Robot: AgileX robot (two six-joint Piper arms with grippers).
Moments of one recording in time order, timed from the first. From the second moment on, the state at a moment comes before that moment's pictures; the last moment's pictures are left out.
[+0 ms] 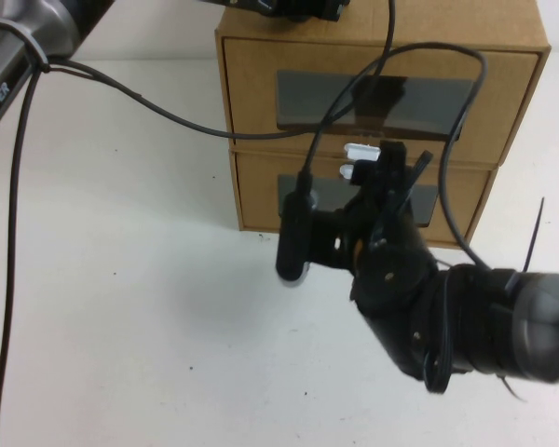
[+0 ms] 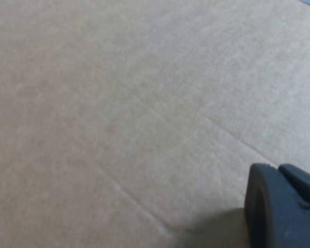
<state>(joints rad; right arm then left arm) 0.93 1.77 -1.09 -1.64 0.78 0.68 -0.42 2.08 -2.17 -0.76 0.85 0.75</state>
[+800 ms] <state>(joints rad) 0.88 1.75 -1.12 -1.64 0.71 0.72 -0.42 2.08 -2.17 -0.76 0.85 0.75</state>
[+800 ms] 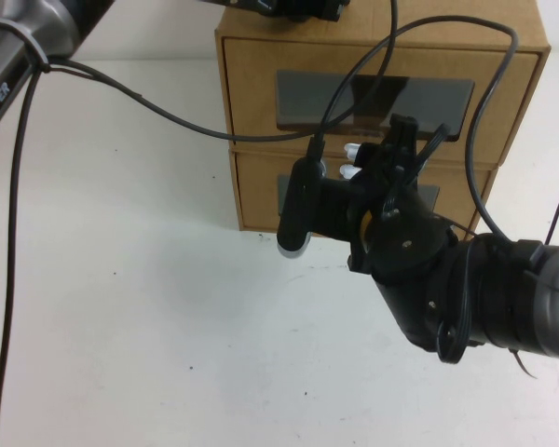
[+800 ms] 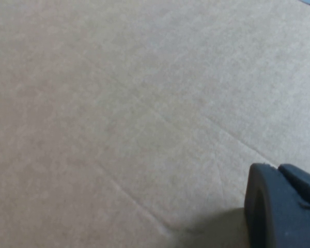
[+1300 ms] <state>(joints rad) 0.88 1.75 -1.12 -1.64 0.71 0.69 -0.42 2.08 -2.17 -0.76 0.85 0.75</state>
